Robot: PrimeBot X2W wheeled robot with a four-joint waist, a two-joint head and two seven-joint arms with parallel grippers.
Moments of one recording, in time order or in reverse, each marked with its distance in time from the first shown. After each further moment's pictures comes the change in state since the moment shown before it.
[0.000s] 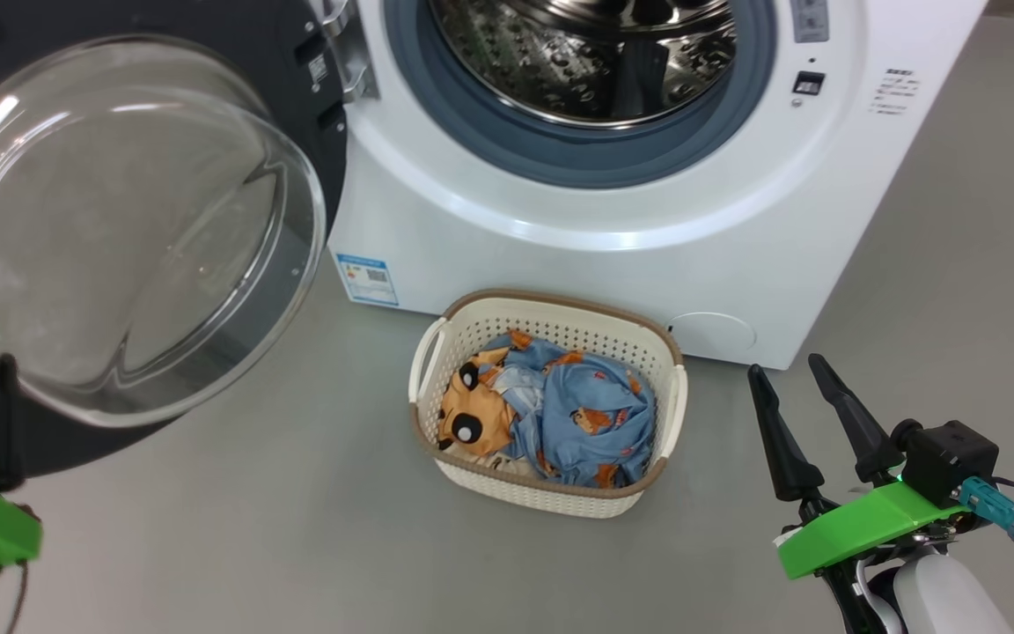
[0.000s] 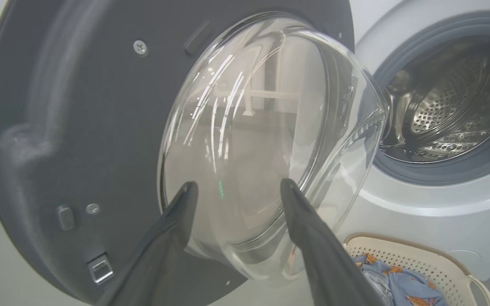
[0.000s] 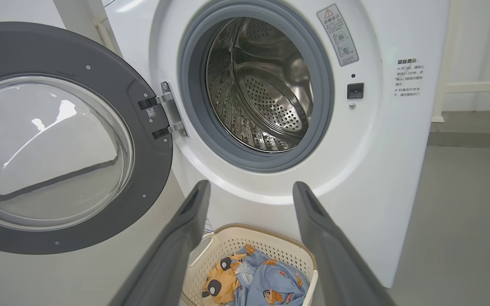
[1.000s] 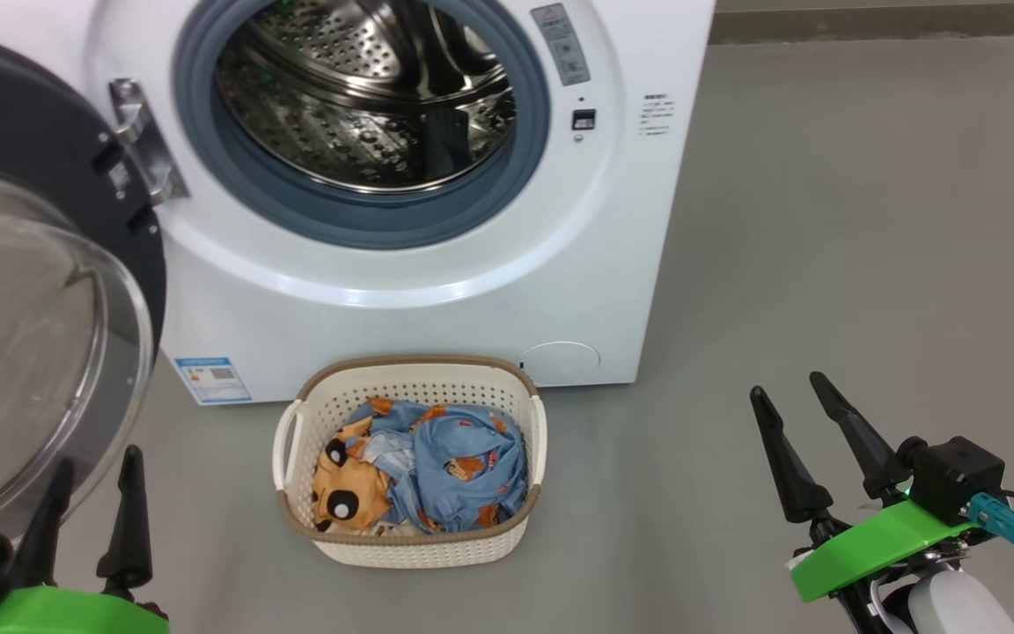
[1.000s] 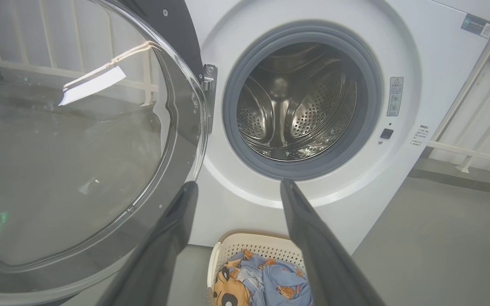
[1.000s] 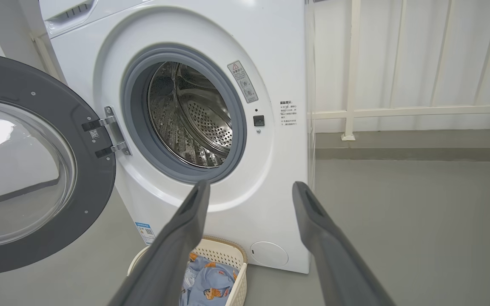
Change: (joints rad) left arm 0.304 -0.153 -0.001 -0.337 -0.025 0.111 0.001; right arm 0.036 -0.075 0.061 -0.026 0.044 0.000 0.000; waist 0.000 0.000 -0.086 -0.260
